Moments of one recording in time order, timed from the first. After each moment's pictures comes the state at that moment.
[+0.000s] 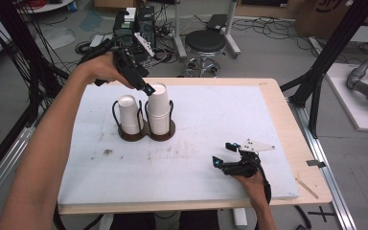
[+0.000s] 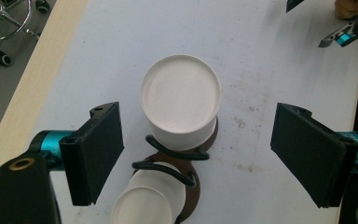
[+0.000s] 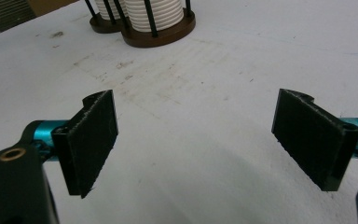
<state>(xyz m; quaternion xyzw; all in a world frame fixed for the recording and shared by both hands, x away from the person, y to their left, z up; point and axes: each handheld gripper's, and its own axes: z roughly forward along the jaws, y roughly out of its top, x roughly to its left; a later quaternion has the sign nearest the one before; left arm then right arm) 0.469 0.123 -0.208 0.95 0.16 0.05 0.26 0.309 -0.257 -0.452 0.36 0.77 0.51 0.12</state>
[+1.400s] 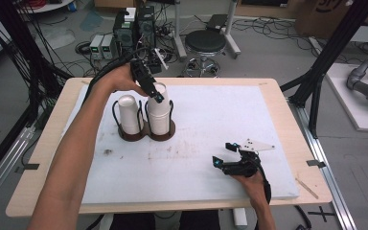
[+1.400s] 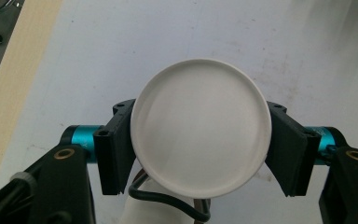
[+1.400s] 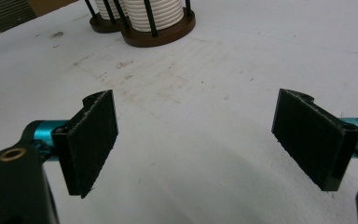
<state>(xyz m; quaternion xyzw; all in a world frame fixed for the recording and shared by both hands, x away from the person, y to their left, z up) 0.486 0.092 -0.250 0.96 0.17 0.05 0.21 0.310 -0.257 -0.452 0.36 0.77 0.51 0.12</state>
